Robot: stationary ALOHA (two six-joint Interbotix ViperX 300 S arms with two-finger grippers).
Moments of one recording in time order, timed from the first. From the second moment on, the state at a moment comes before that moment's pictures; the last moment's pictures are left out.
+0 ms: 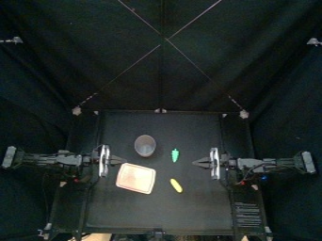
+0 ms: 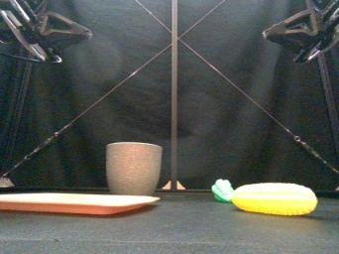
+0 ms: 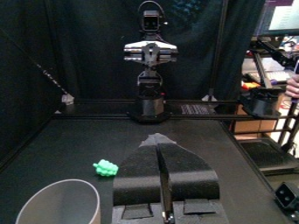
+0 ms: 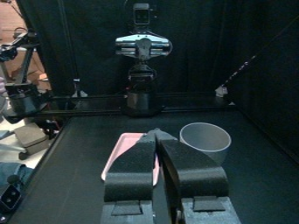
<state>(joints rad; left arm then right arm) 0.00 -0.96 1.19 0.00 -0.29 0.00 0.00 -0.97 1.17 0.00 -0.29 0.00</state>
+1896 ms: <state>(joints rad) 0.06 -1.03 1.22 0.00 -0.20 0.00 0.17 -0.06 0.92 0.38 -0.05 0.39</state>
